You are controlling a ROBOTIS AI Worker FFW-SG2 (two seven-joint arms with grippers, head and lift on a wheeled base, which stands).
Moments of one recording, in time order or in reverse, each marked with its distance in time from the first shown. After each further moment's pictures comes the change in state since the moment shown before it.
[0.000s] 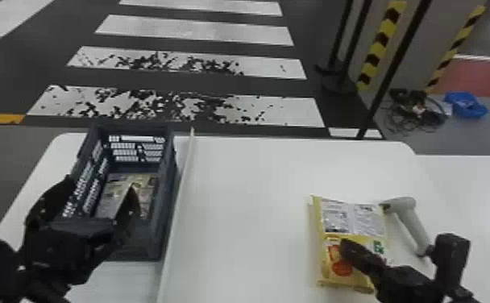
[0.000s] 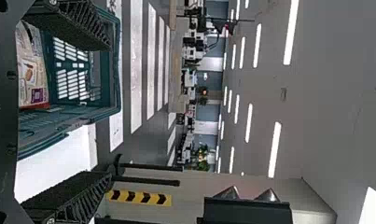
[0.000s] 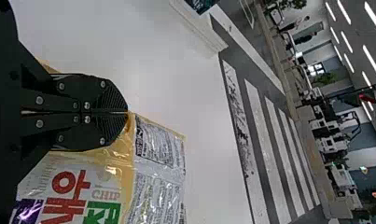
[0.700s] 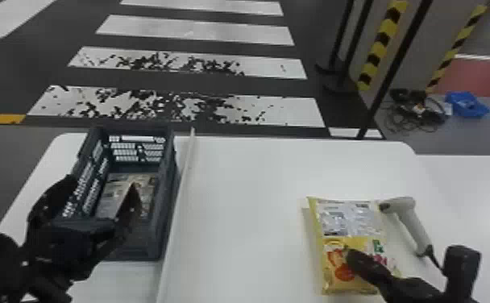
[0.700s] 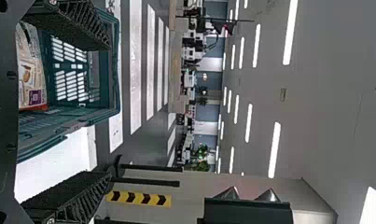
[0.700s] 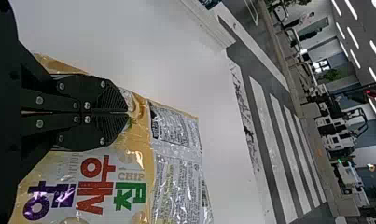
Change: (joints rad) left arm -0.022 0.000 -0.006 0.016 -0.004 0.001 0.002; right arm 0.038 -0.008 -0.030 0.020 -0.008 -0.016 0.029
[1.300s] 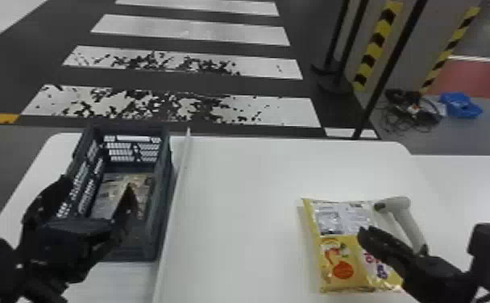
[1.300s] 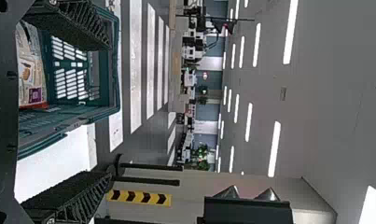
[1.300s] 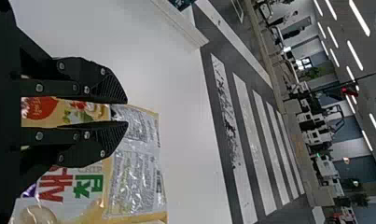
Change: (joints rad) left arm 0.006 -0.002 -0.002 -0.006 -0.003 0.003 0.002; right arm 0.013 -0.013 -0.096 -0.146 -0.066 0.080 -0.044
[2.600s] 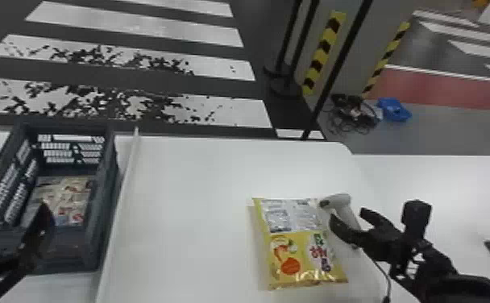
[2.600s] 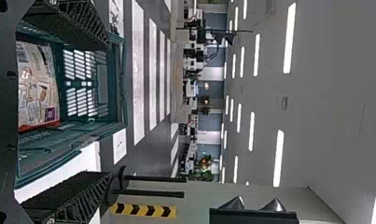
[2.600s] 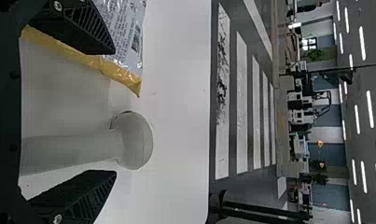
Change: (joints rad) left arm 0.084 -0.022 0.059 -0.021 -0.029 -0.036 0.000; right arm -0.355 -0.196 0.124 0.706 0.134 -0.405 0.073
